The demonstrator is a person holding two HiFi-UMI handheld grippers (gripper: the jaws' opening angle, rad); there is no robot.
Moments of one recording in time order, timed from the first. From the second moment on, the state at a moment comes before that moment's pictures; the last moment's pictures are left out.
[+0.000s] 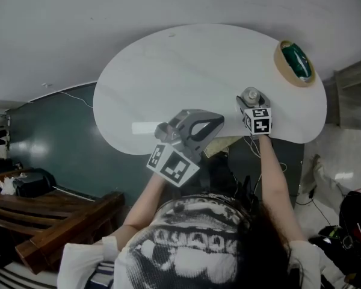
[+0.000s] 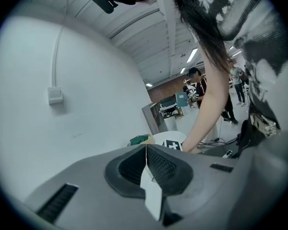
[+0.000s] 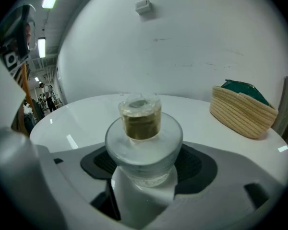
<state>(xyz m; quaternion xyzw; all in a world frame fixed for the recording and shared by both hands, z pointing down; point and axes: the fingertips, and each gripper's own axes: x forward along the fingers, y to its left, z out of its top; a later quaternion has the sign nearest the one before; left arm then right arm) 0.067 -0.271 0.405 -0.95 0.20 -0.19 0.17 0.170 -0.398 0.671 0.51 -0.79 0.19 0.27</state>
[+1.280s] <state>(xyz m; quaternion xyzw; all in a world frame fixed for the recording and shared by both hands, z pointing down) 0.055 -0.274 0.414 -0.95 0.20 -0.19 0.16 0.156 -0.379 0.550 0.51 -0.83 0.15 0.18</state>
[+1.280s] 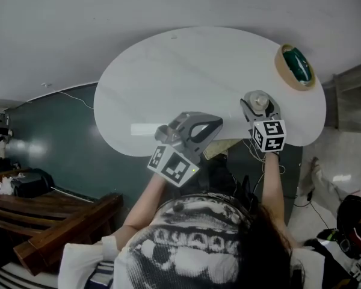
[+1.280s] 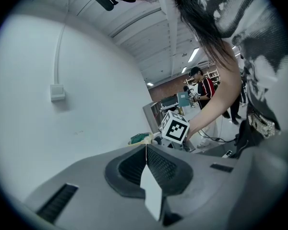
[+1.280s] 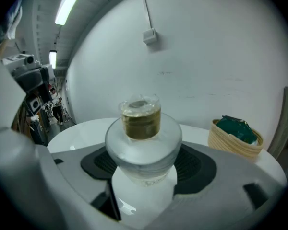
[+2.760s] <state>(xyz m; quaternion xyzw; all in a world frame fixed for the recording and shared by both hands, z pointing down) 0.013 -0.255 0.411 -0.94 0.26 -0.18 0.16 0.104 -0.267 0.453 0.48 -0.86 0.11 0.11</state>
